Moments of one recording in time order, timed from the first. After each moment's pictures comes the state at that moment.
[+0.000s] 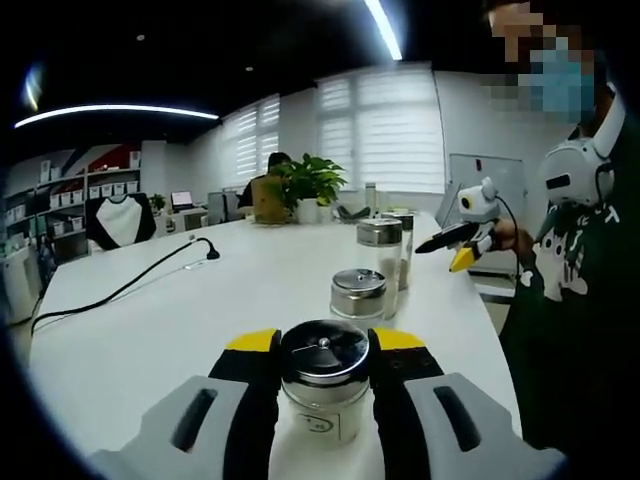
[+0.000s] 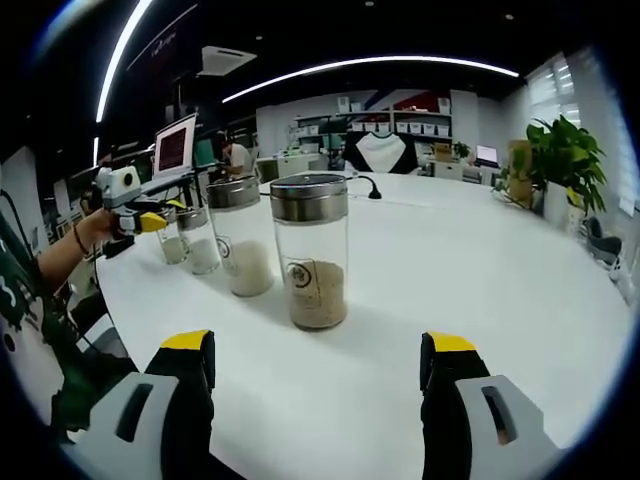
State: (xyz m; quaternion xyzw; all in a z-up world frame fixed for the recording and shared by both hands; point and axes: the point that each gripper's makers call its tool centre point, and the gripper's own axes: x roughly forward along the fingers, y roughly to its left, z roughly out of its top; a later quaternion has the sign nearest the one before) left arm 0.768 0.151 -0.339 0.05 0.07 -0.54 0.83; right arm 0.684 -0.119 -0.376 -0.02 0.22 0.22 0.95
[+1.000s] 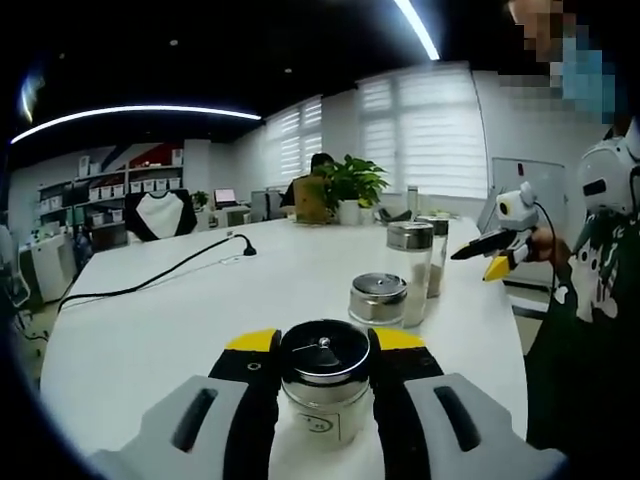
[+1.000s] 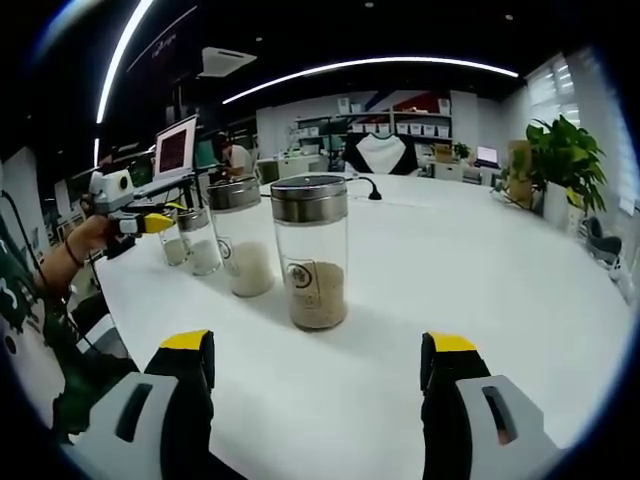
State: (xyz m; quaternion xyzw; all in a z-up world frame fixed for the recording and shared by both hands) left arm 0.772 0.153 -0.339 0.04 0.08 -0.45 0.89; right arm 0.683 -0.120 -0.375 -0.02 0.22 0.22 0.95
